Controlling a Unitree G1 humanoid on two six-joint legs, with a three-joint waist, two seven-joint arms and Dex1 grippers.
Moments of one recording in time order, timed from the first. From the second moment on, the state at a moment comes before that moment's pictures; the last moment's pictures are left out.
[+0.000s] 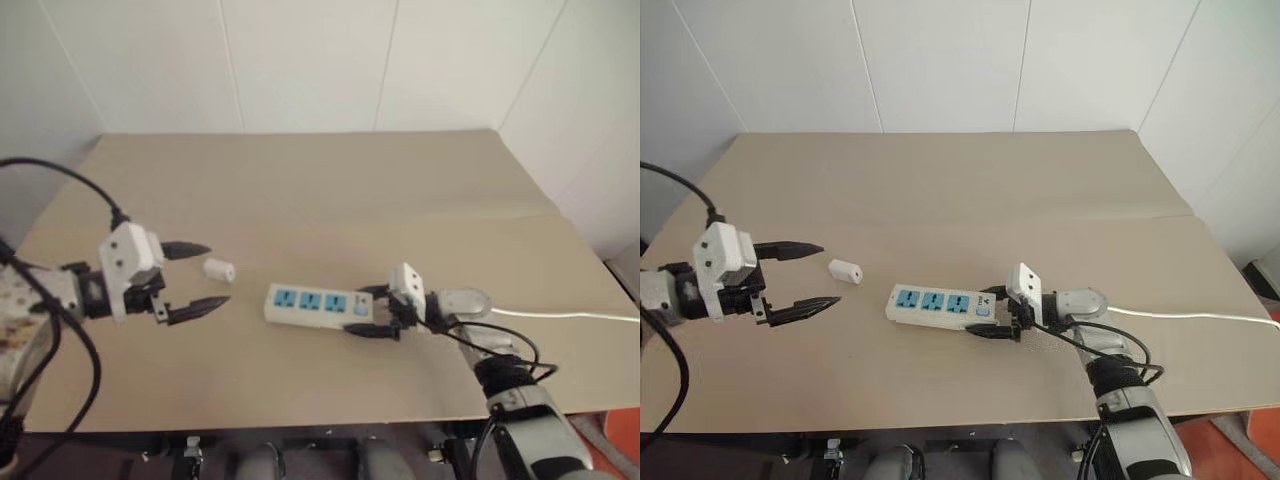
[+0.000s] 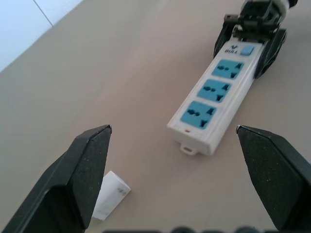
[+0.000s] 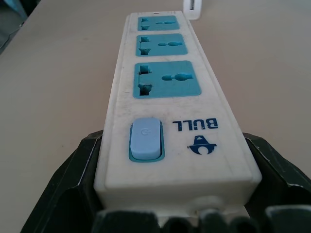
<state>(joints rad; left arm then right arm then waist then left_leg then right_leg) -0.19 1.03 0.26 -0.29 -0.48 0.40 -1.08 -0.55 -0.39 0.14 0.49 0.16 -0.11 1.35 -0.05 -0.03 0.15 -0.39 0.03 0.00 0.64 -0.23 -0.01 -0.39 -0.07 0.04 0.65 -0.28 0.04</state>
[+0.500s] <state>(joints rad) -1.10 1.01 -0.46 0.44 0.04 0.02 -1.57 -0.62 -0.33 0.21 0.61 0.11 -0.22 1.30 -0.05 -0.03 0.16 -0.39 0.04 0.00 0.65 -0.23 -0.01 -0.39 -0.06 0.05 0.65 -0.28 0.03</state>
